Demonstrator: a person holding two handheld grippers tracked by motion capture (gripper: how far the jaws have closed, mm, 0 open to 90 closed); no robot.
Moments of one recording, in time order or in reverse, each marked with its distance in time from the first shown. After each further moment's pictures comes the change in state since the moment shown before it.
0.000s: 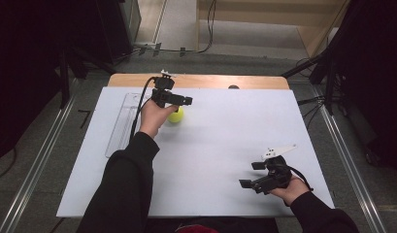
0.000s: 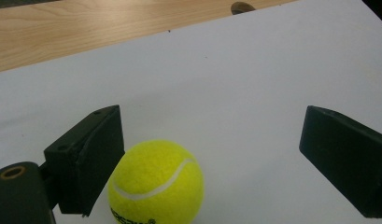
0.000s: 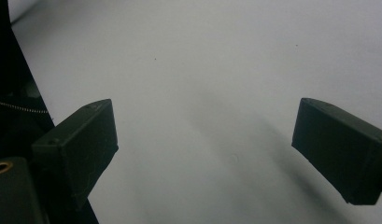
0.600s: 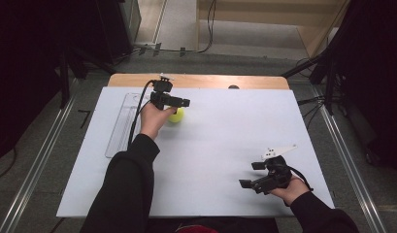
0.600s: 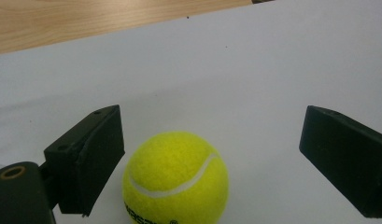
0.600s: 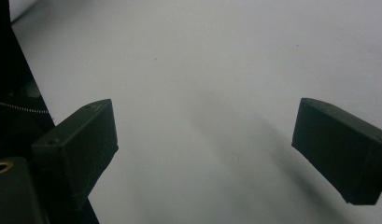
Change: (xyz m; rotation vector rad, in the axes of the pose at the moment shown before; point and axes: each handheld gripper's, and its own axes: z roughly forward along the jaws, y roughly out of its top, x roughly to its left) left arm 0.010 -0.010 0.013 0.015 0.025 -0.033; right arm 0.000 0.000 0.000 -0.002 0.000 -0.004
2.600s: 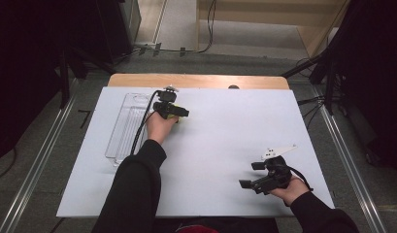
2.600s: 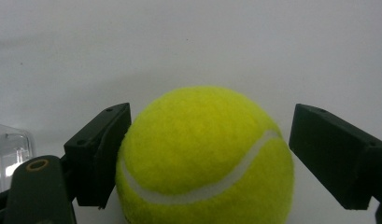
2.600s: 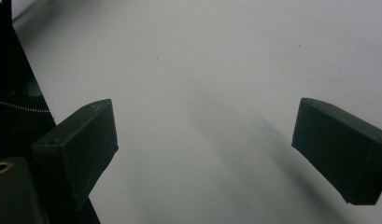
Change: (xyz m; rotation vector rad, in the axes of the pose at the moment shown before) left arm -0.001 -0.023 0.040 0.123 0.166 -0.016; right arm 0.000 0.000 0.000 0.004 0.001 -0.005
